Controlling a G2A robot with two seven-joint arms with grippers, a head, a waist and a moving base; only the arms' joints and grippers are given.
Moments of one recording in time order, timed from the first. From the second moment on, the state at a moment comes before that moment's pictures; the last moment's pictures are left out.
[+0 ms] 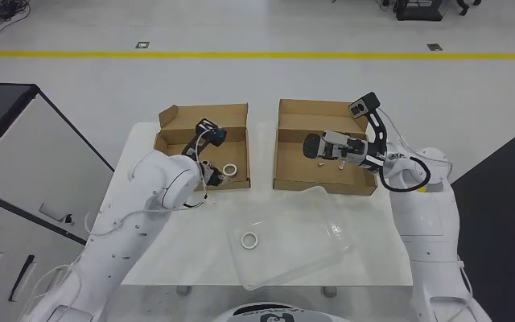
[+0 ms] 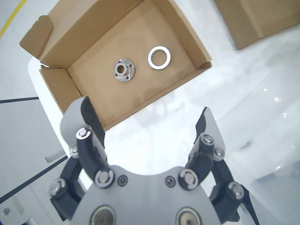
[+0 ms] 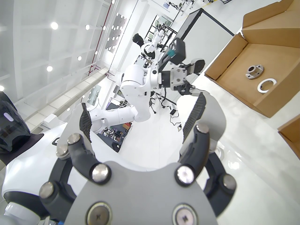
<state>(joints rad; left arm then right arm) 1.13 -1.09 -1.08 -2.03 1.11 0.04 -1.49 -1.22 -1.28 1.56 -1.55 0.40 -0.18 1.34</state>
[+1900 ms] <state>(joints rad) 0.60 -0.94 -0.36 -2.21 0.59 0.20 -1.53 -1.22 -1.28 1.56 -1.55 0.40 -0.18 1.34</state>
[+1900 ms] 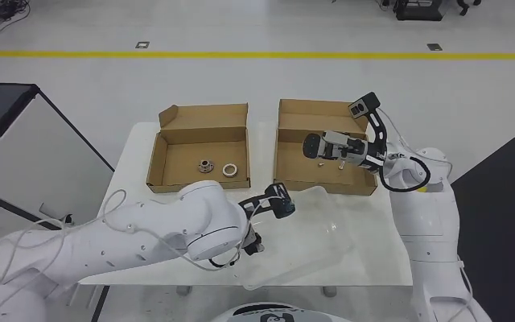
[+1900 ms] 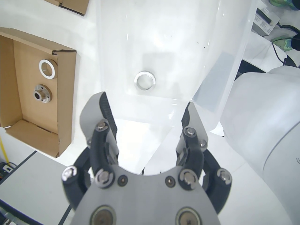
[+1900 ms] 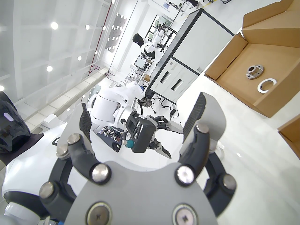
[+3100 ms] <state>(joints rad) 0.75 -1.00 -0.34 -2.04 0.72 0.10 -1.44 -1.22 -1.28 1.56 -1.55 0.40 -0.18 1.34</state>
